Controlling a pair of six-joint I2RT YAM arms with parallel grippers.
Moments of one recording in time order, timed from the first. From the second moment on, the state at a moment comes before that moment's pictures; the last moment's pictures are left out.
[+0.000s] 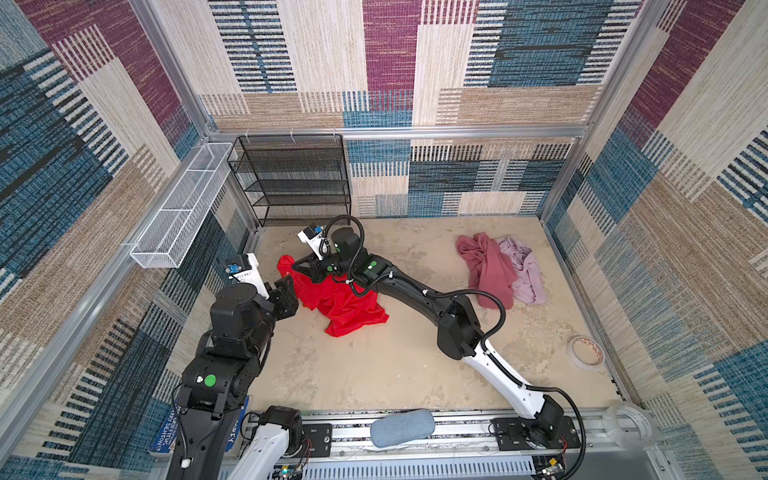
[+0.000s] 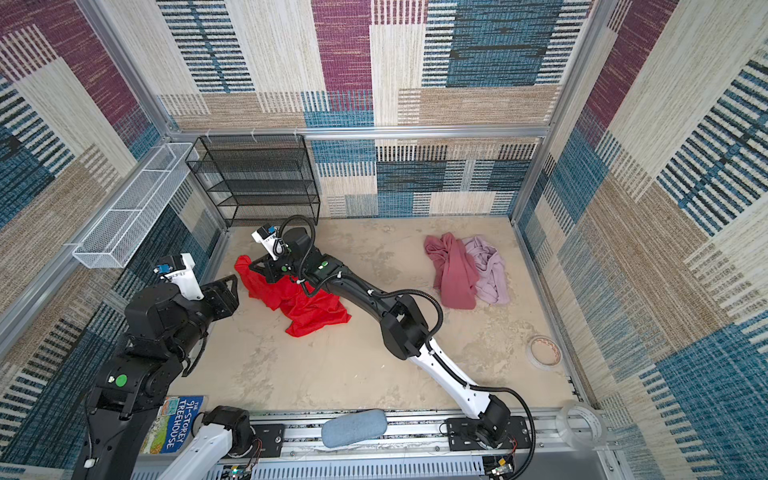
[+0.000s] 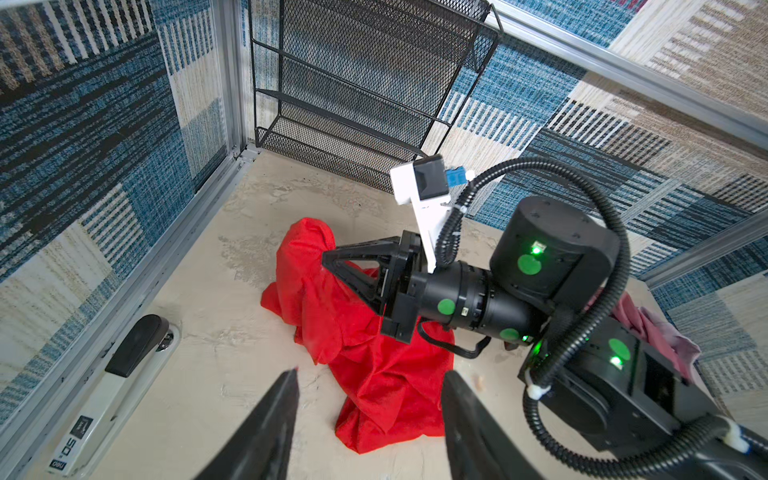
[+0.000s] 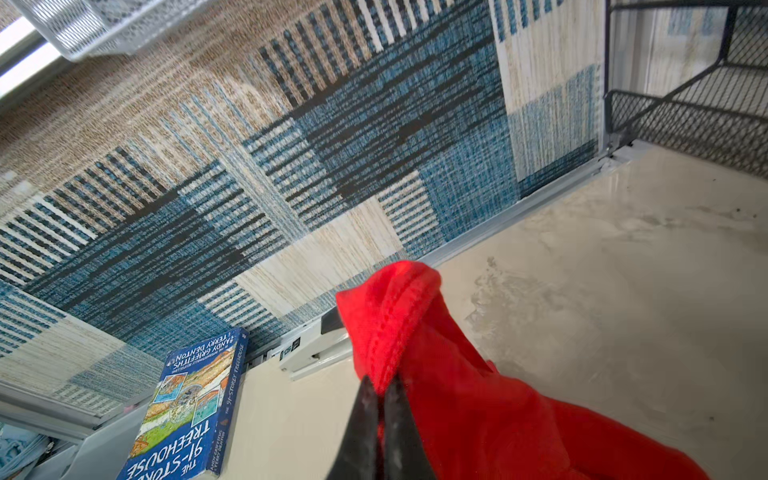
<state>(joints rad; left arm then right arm) -0.18 0.69 1.09 -0.77 -0.18 -0.39 0.89 2.70 2.60 -0.15 -0.54 0.32</state>
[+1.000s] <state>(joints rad) -0.31 1.09 0.89 -0.51 0.11 -0.44 0.66 1.96 1.42 0.20 -0.35 0.40</state>
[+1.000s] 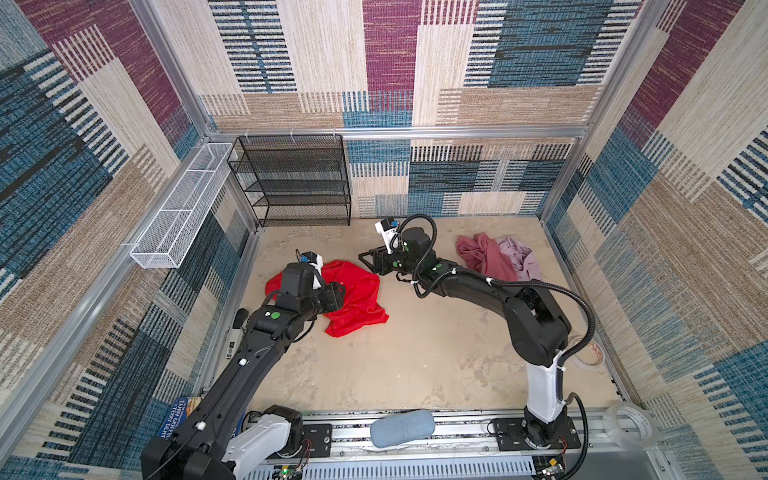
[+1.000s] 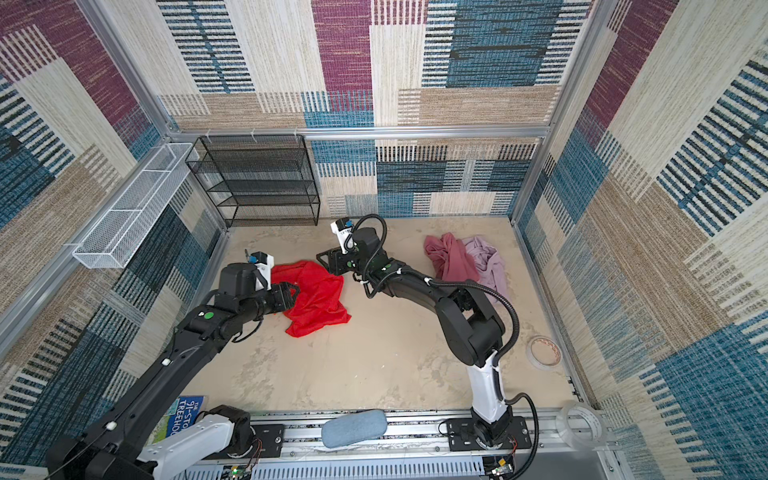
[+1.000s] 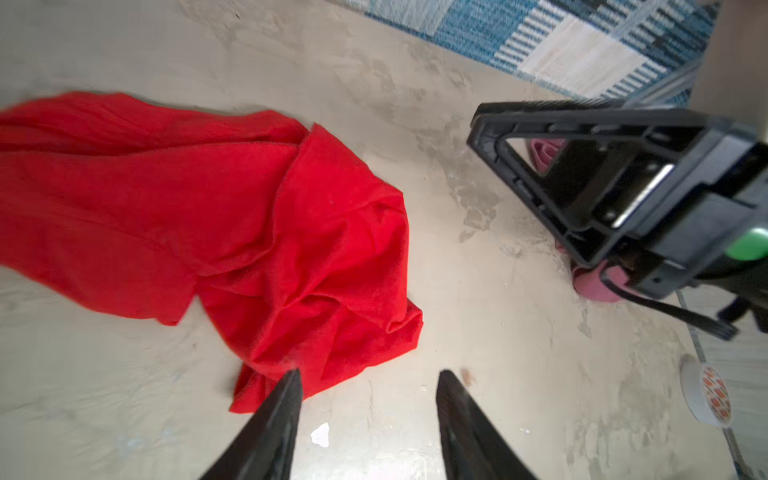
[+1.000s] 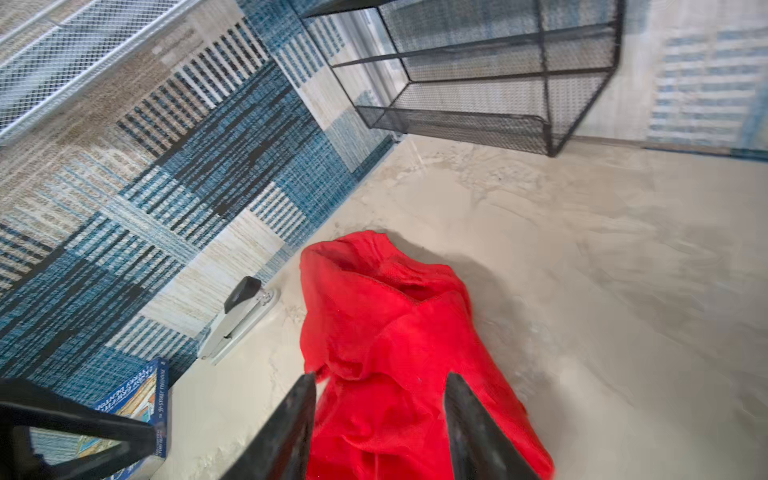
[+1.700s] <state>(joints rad) -0.57 1.60 0.94 -0.31 0.09 -0.47 0.51 1.71 1.11 0.19 -0.15 0.41</state>
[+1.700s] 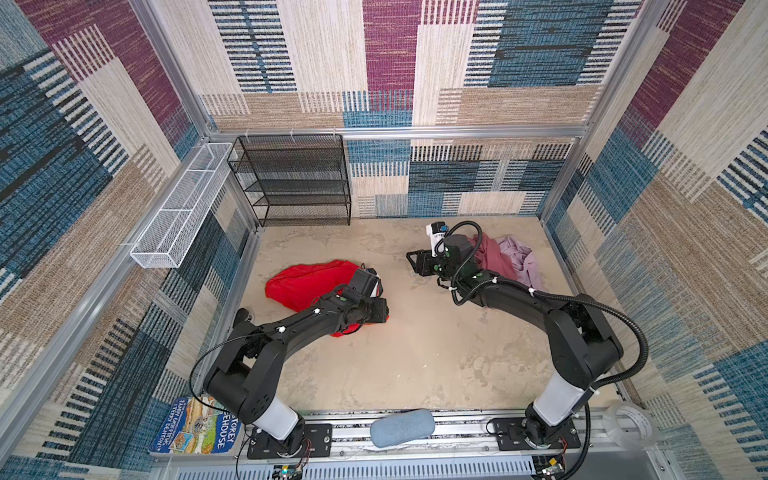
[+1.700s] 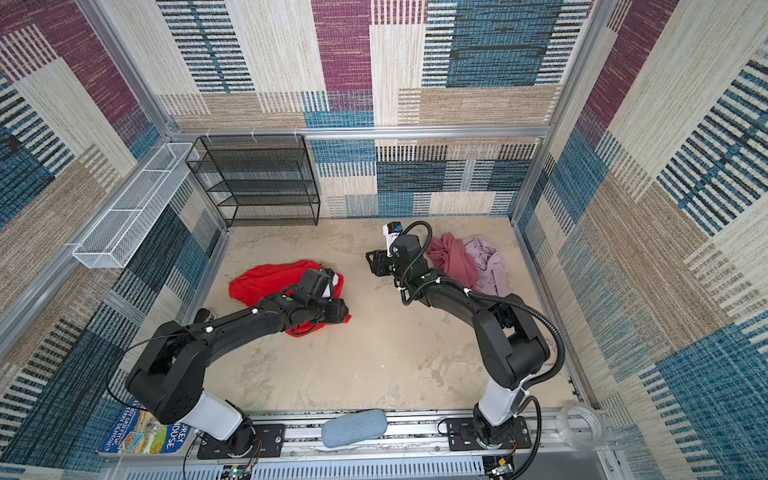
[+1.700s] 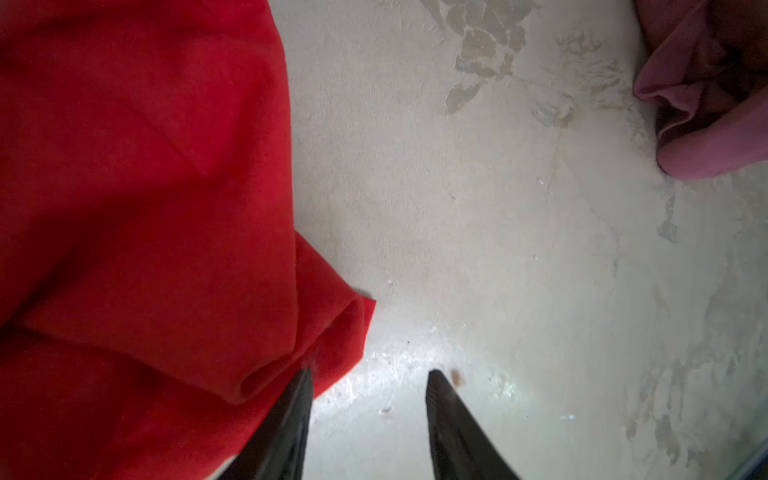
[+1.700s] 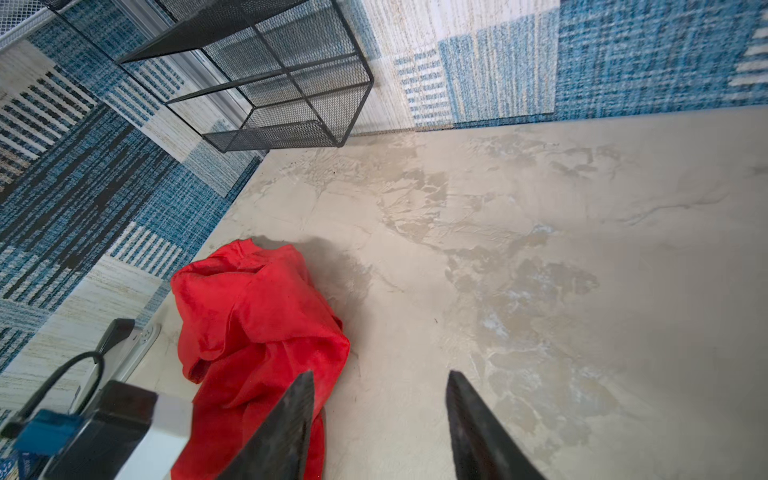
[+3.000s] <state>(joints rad) -0.61 1.77 1.04 -0.35 -0.05 -0.46 0.48 1.59 0.98 0.18 -0.06 0.43</state>
